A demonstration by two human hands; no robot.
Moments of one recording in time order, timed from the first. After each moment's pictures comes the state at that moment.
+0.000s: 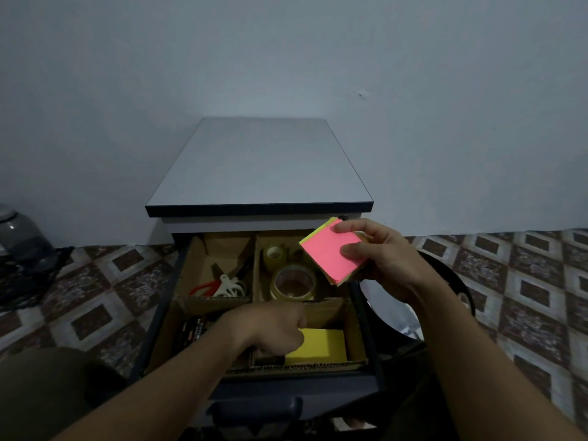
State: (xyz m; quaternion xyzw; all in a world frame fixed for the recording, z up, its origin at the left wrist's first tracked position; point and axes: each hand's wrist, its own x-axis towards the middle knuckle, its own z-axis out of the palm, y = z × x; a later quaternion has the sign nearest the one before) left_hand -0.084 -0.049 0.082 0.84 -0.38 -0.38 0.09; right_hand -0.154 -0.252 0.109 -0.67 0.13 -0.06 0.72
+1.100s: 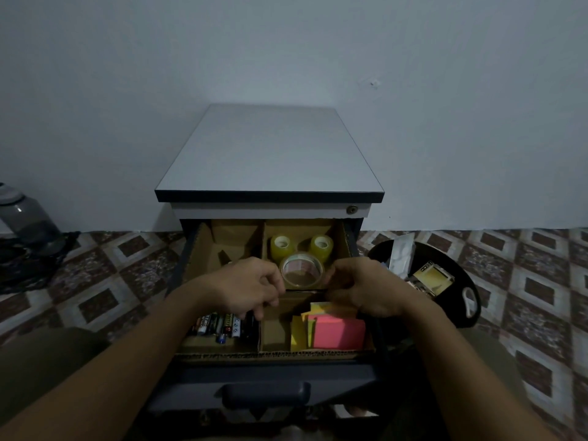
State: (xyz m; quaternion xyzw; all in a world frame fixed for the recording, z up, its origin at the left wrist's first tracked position) left_hand -0.048 -0.003 0.093 0.84 -0.31 -0.36 0.28; right_hand -0.155 -0.225 0.079 -0.94 0.06 0.08 0.32
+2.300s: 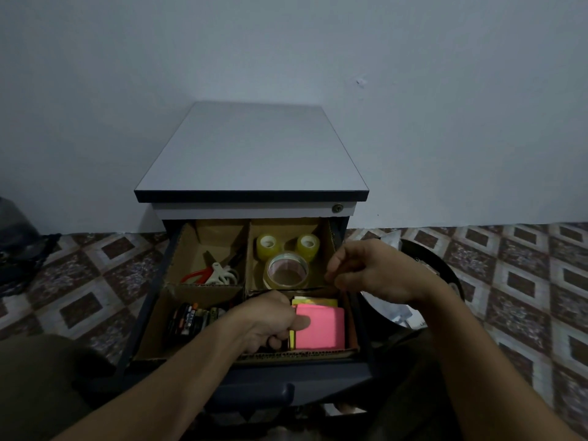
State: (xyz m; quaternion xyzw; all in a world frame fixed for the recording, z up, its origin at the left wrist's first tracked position) left_hand -0.083 -0.059 0.027 0.76 -0.11 -0.49 0.41; right_hand -0.176 -0.243 0.115 -0.90 0.10 0.05 0.42
